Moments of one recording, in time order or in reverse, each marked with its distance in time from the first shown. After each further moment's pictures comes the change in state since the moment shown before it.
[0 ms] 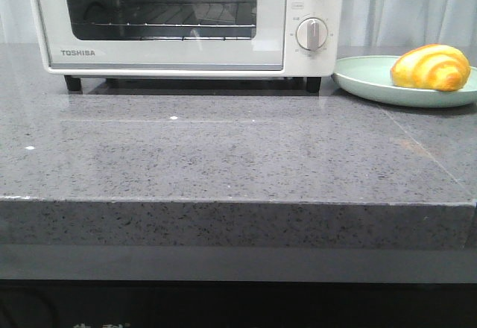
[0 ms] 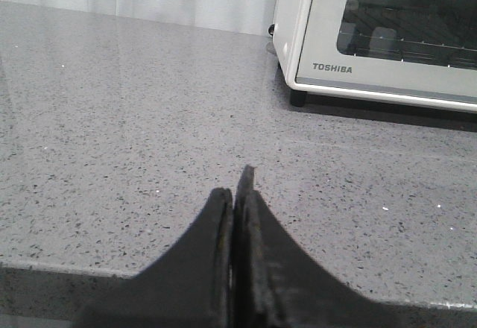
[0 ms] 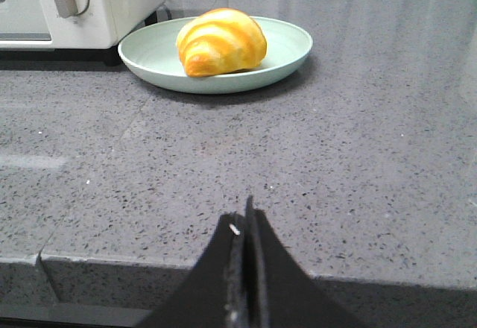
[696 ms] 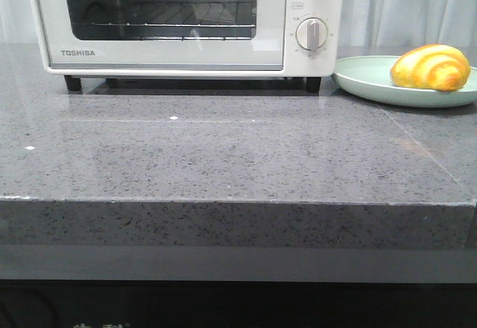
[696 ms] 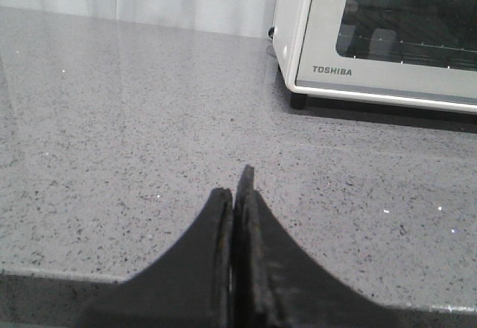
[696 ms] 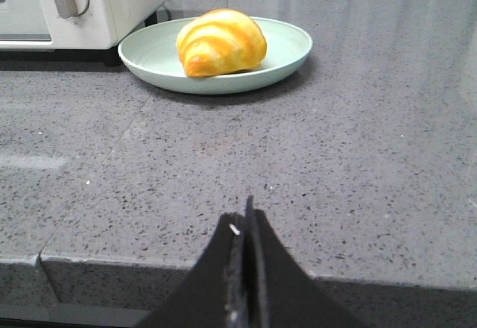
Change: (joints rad) left arm 0.000 0.000 0.000 0.010 -0.010 0.000; right arm 0.000 0.000 0.000 0.000 0.000 0.000
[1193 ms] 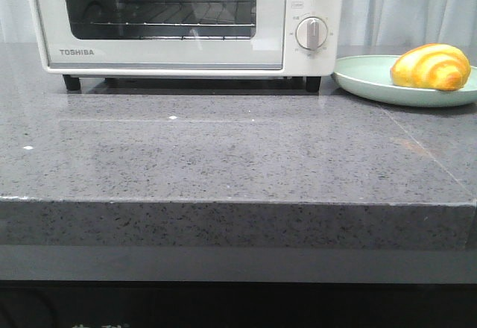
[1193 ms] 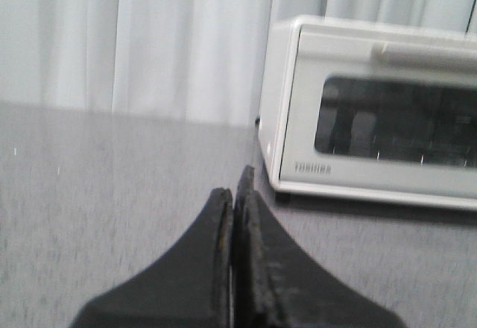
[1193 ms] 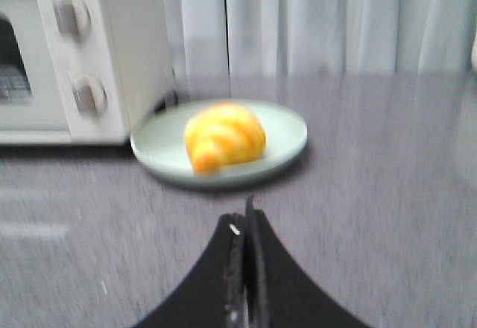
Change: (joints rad) left arm 0.001 0.000 -0.049 0.009 -0.182 0.000; right arm 0.000 0.000 -0.080 0.020 -0.099 0.002
